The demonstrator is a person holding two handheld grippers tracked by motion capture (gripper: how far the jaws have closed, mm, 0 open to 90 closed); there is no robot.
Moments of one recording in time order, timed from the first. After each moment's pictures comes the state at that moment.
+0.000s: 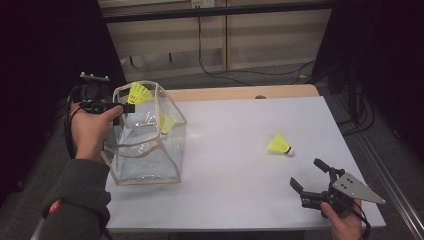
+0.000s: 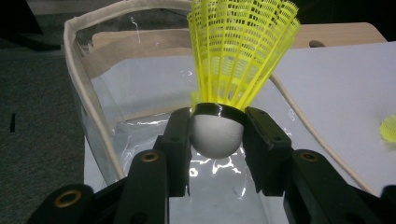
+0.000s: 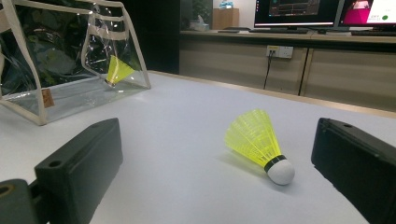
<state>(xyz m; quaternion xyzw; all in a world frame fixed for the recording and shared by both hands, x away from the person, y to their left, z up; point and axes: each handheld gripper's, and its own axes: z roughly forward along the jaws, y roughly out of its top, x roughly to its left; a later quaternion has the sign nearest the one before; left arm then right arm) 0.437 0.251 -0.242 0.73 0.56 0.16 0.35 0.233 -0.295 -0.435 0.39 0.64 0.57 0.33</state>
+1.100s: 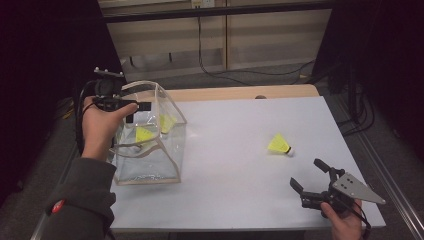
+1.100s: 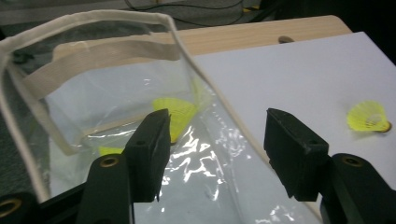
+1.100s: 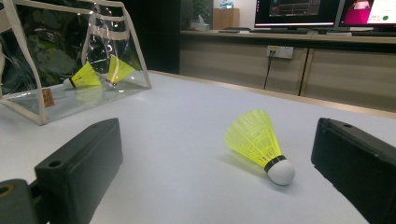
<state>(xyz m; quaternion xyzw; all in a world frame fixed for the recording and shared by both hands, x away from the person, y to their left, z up) 0.434 0.214 -0.229 0.76 0.51 0.14 0.36 0.232 -0.296 -0.435 0.39 0.64 0.57 0.33</state>
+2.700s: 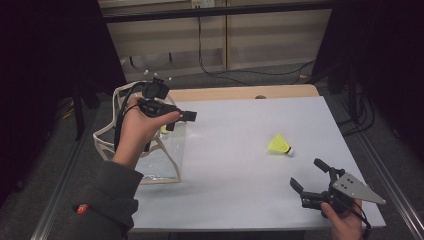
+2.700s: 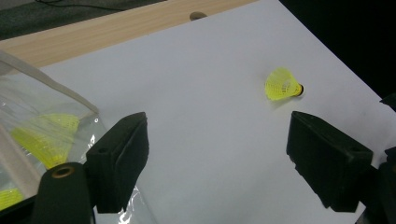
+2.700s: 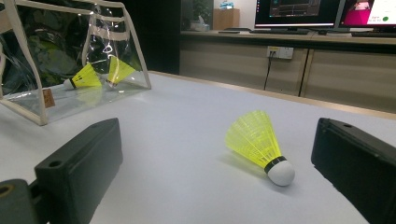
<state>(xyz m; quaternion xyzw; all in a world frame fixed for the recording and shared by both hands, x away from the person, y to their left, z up) 0.421 0.126 -0.238 0.82 0.42 0.06 0.38 0.232 -0.295 -0.434 0.39 0.64 0.57 0.33</state>
